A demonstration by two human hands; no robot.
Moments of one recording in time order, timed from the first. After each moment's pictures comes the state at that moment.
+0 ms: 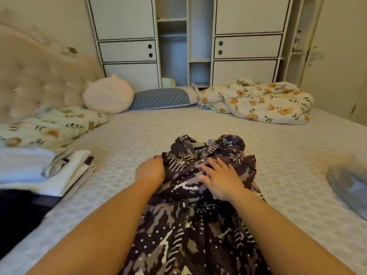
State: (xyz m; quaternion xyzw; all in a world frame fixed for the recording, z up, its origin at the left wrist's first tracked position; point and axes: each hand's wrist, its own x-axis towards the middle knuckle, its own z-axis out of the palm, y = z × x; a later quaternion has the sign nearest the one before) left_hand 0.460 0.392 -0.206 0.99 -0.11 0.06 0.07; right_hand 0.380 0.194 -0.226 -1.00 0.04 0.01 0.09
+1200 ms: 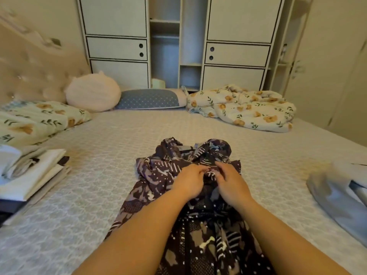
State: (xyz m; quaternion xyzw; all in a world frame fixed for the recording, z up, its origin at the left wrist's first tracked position) left_hand 0.429 0.284 -0.224 0.90 -0.32 0.02 0.30; right_hand 0.365 0.153 -0.235 -0.93 0.12 -0.21 0.27
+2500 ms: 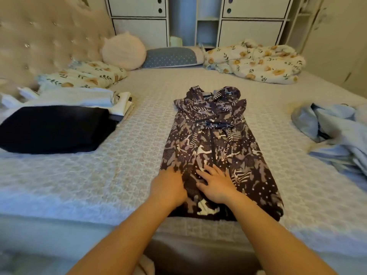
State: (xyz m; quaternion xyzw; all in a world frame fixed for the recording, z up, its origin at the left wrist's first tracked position) left_hand 0.104 0.540 -0.239 0.98 -0.19 -0.05 0.07; right_hand 0.091 0.374 -0.274 -0.98 0.05 0.13 0.14
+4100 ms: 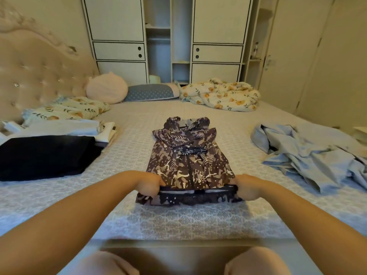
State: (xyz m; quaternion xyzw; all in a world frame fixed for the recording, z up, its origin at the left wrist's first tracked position) left_hand 0.100 0.553 -0.149 0.88 -0.36 -0.29 -0.06; right_hand -0.030 0.289 -0.163 -0.98 0.09 0.18 0.07
